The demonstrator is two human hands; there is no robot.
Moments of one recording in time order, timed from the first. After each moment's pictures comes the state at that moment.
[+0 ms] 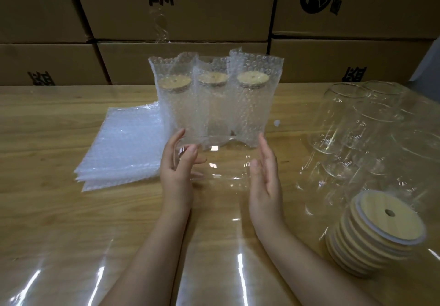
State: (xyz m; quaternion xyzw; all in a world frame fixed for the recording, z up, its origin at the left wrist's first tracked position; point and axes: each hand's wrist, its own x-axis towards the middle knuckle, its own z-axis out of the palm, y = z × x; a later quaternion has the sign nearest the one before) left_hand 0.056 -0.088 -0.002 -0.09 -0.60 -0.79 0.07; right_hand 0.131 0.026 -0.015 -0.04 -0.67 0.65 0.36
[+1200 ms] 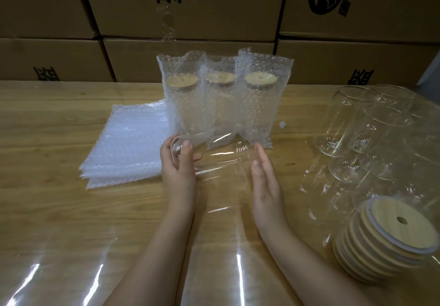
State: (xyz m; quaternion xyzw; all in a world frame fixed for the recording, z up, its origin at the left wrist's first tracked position) left_hand 0.049 -0.087 -0.006 -0.03 -0.62 -0.78 0.10; right_hand 0.130 0.026 -0.019 -0.08 -0.69 0.66 0.29
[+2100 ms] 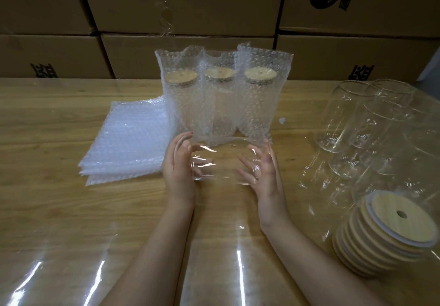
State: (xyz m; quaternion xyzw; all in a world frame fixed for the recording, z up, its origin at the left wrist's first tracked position) left_hand 0.056 -0.090 -0.001 -0.08 -0.58 -0.81 0.06; right_hand 0.126 0.028 -0.011 -0.08 -0.61 0.74 0.26
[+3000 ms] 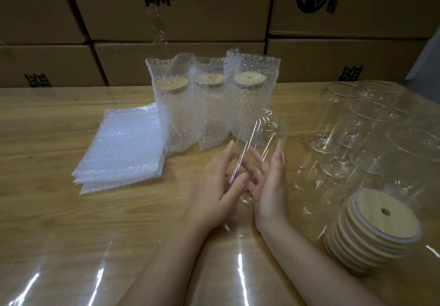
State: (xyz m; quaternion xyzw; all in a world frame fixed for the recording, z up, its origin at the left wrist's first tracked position) left_hand 0.083 -0.068 -0.008 -0.38 -0.78 -0.50 0.06; right_hand 0.118 0.040 -0.016 -0.11 -0.49 0.82 0.29
